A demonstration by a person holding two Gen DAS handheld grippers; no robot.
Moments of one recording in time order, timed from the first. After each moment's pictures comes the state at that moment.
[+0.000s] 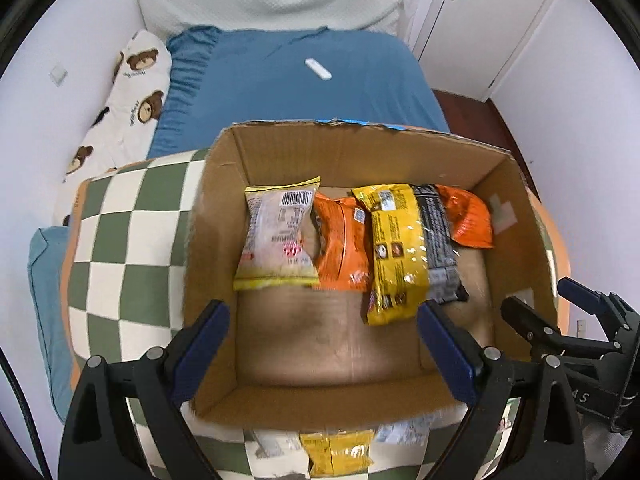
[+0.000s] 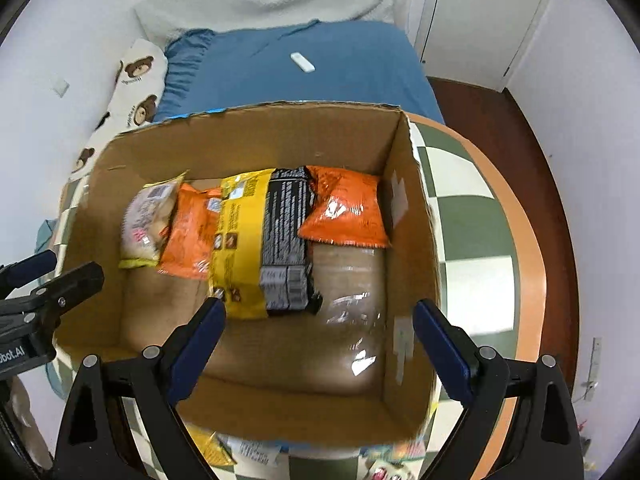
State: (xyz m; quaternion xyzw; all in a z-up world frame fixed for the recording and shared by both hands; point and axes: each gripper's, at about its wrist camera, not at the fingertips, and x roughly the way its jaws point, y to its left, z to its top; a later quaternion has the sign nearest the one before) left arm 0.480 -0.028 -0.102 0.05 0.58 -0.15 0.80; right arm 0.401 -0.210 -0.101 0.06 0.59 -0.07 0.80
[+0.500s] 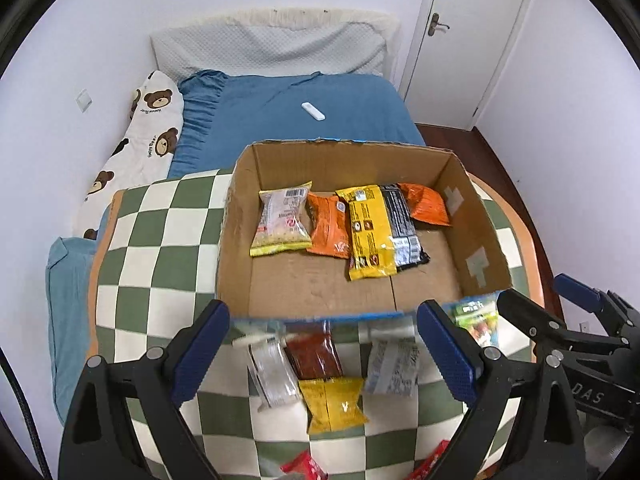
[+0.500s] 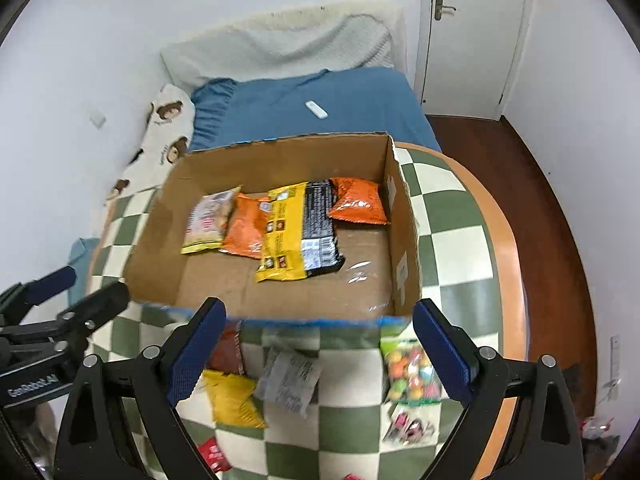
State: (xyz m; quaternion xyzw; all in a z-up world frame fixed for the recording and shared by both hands) left arm 0.371 -0.001 -0.040 0.04 0.51 -0.16 0.84; right arm 0.286 -0.181 -0.027 0.10 0.51 -0.06 0.85
